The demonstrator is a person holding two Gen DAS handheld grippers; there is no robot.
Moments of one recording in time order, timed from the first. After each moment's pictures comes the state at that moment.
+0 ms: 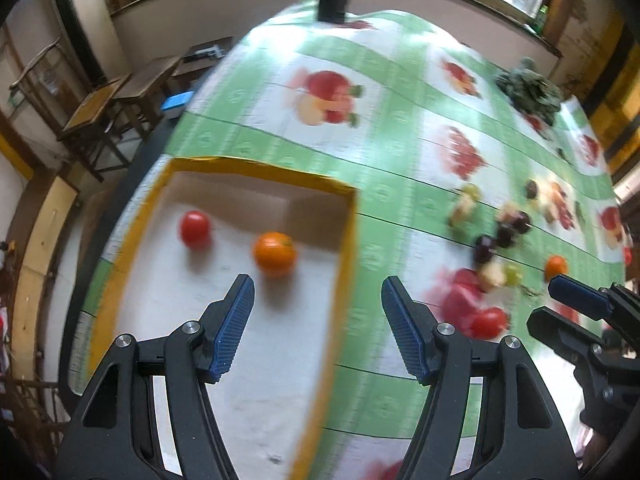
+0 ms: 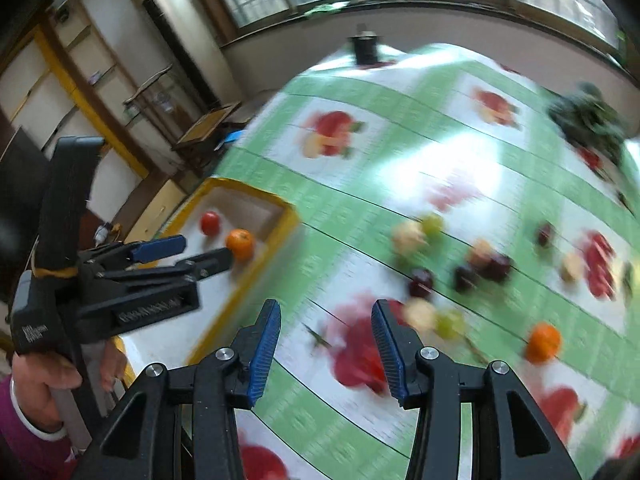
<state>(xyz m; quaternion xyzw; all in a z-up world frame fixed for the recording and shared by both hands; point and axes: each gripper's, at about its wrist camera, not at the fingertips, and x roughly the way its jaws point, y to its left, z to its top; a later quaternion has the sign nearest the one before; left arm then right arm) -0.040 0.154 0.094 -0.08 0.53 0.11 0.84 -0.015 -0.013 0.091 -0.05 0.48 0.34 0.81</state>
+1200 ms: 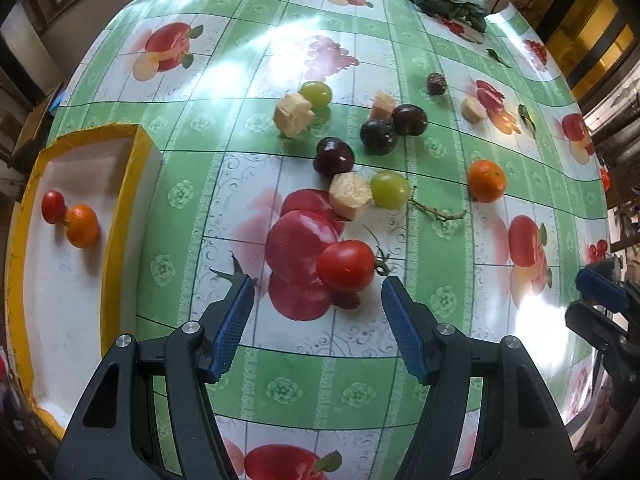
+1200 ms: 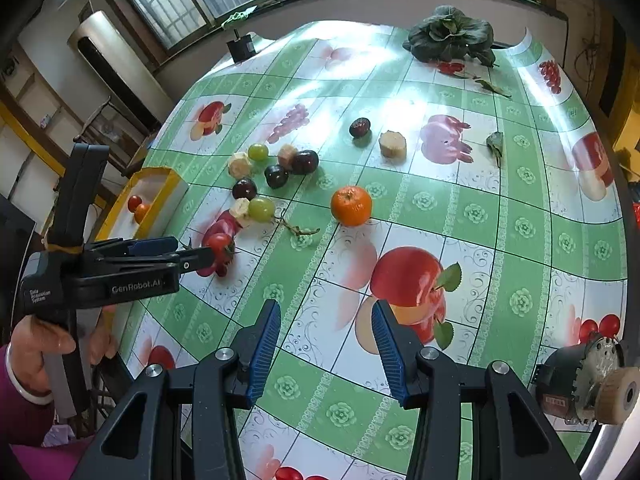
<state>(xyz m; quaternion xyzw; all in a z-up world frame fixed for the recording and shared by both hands) -0.019 0.028 0.049 -0.04 0.59 0.02 0.80 -0.039 -0.187 0.072 0.00 0.51 0.26 0.82</state>
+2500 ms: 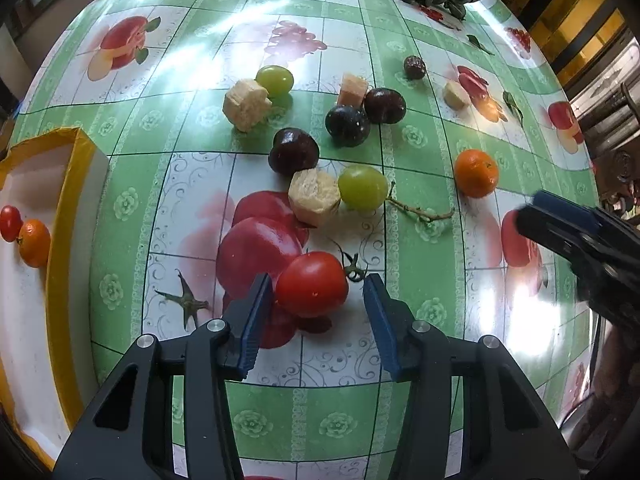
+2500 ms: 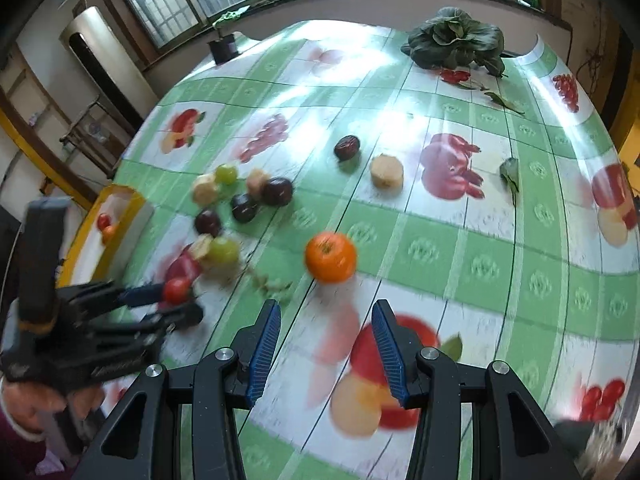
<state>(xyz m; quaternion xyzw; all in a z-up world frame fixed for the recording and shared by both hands) -0.007 0.018 0.028 -0.06 0.60 -0.03 0.80 0.020 -0.167 0.048 -0.02 0.51 0.24 0.83</state>
